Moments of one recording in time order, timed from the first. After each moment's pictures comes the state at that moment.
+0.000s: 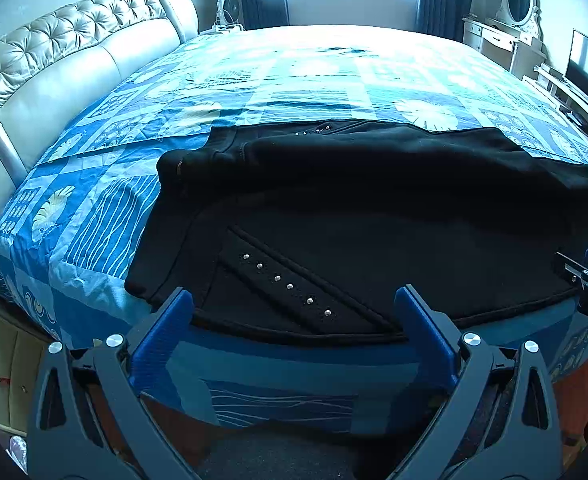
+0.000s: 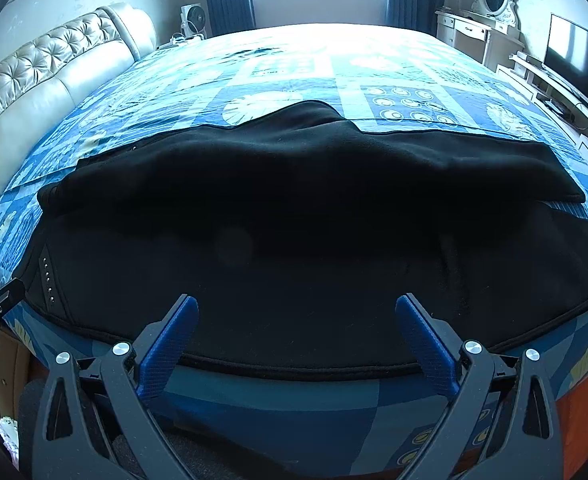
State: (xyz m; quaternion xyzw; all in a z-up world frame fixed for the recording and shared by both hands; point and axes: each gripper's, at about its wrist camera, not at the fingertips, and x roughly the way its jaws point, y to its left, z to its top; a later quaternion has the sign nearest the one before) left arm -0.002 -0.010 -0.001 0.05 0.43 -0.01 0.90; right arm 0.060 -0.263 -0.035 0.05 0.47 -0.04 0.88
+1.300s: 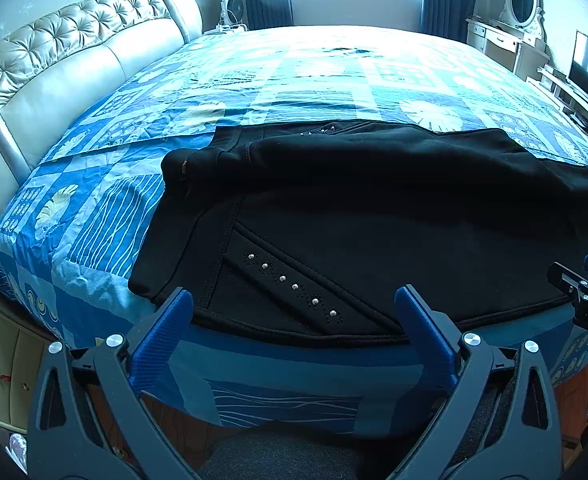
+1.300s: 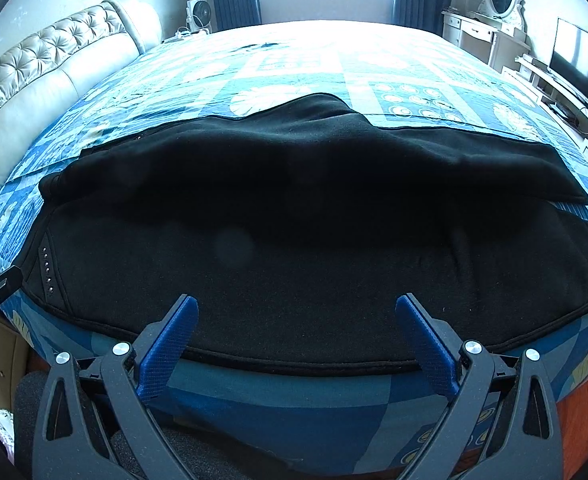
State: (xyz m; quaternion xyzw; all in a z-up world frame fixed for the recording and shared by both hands) left arm -0.002 -0.007 -0.001 0.05 0.43 0.00 0.90; right arm 0.057 -0.256 -0.042 0.04 0.47 -0.03 0.88
